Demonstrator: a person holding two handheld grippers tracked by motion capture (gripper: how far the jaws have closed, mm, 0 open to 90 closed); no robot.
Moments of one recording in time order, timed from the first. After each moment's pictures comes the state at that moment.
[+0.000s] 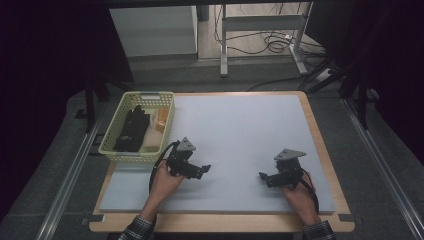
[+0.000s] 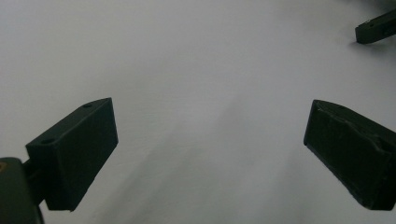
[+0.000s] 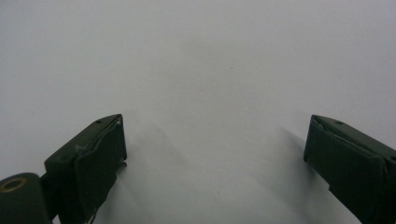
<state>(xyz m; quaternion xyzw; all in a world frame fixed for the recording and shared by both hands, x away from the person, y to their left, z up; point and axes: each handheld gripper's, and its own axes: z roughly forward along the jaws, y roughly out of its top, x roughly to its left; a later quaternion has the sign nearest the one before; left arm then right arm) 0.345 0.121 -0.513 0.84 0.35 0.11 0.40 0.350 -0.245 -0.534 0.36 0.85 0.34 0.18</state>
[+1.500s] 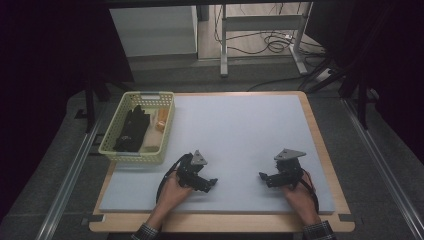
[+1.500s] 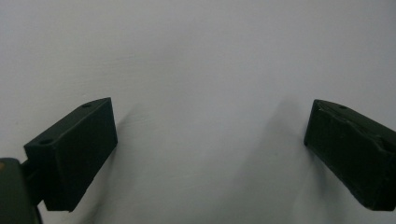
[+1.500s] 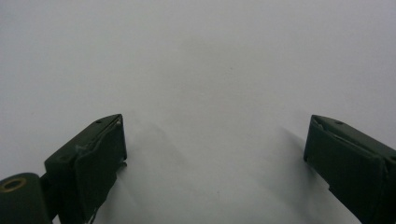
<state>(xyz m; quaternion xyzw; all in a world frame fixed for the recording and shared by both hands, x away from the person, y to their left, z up) 0.331 0.093 -0.546 0.87 0.32 0.12 0.36 0.349 -0.245 -0.533 0.36 0.85 0.34 0.18</state>
